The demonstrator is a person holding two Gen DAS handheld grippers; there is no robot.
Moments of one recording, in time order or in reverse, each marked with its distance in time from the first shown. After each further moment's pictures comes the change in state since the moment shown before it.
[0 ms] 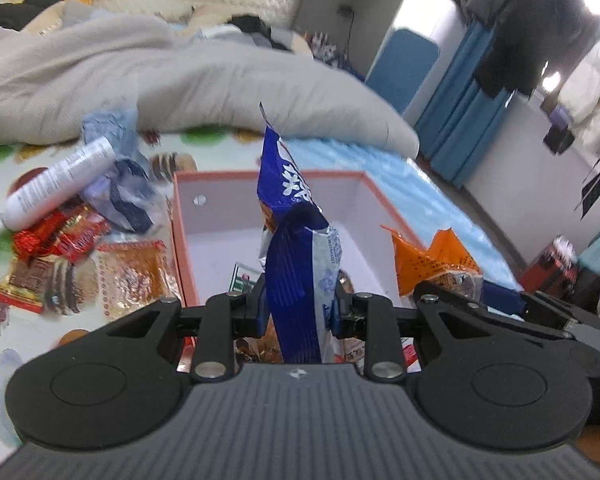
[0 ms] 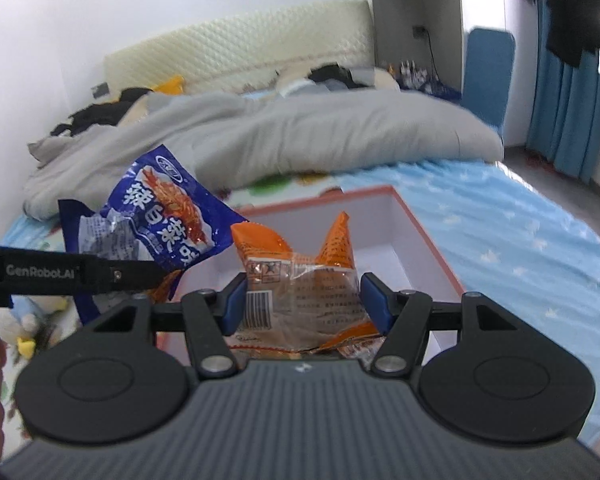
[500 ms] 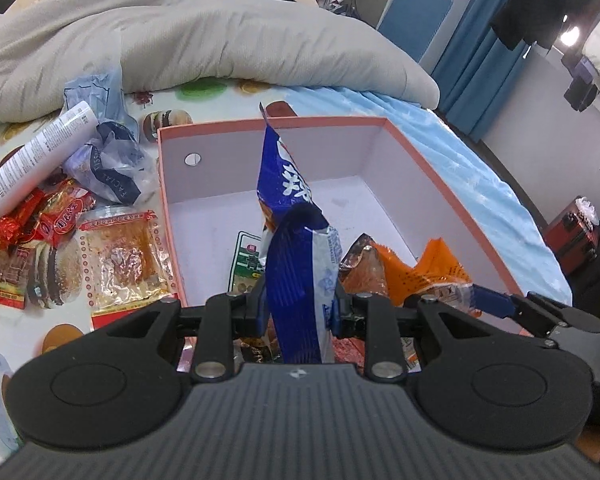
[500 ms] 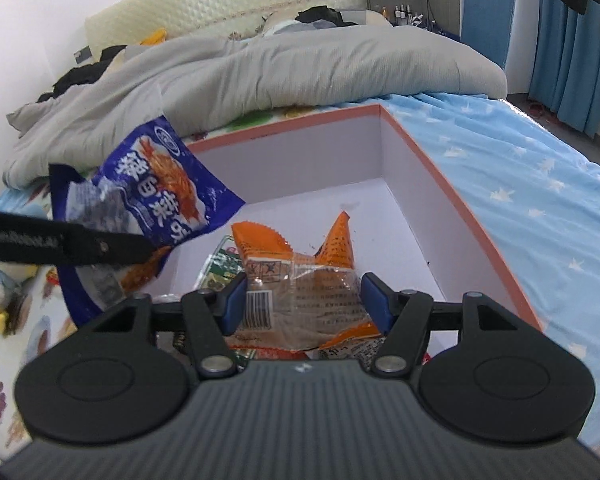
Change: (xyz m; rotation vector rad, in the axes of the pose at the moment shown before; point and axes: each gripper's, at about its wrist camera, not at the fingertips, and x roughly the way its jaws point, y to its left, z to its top) left arm 0.076 0.013 -0.005 0.034 0.127 0.039; right arm 0.059 -0.019 -0.031 0.021 0.140 0.007
